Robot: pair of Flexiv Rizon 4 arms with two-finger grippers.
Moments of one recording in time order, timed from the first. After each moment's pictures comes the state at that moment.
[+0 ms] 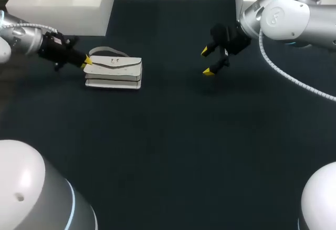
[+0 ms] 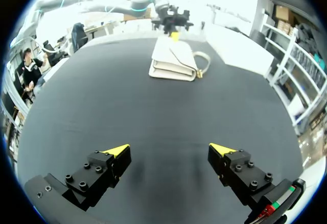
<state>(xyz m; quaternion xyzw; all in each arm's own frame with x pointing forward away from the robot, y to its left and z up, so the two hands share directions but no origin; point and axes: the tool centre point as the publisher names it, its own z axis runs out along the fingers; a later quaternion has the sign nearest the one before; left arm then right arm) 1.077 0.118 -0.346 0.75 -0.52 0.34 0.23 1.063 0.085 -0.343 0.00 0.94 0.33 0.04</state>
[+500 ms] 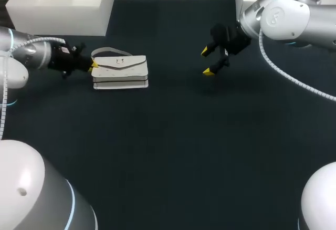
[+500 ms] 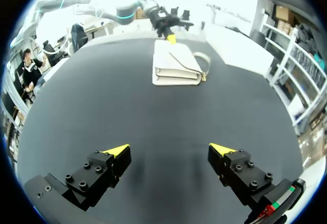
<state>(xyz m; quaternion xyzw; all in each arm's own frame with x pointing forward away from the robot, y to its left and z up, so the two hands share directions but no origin) 1.073 0.097 -0.351 0.76 -0.48 0.40 0.16 1.063 0.085 -0.343 0.00 0.94 0.33 0.04</state>
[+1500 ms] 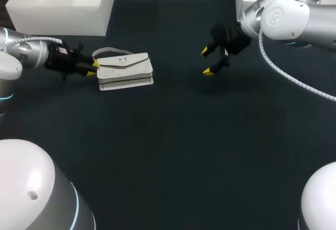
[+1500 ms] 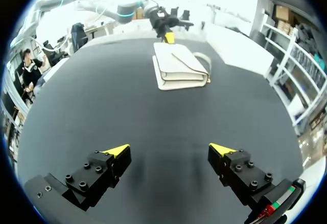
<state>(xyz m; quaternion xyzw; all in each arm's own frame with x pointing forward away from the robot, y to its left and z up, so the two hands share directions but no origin) 1.057 0.094 -0.349 0.75 -0.50 0.39 0.22 1.063 0.085 -0.343 0.00 0.94 0.33 0.04</state>
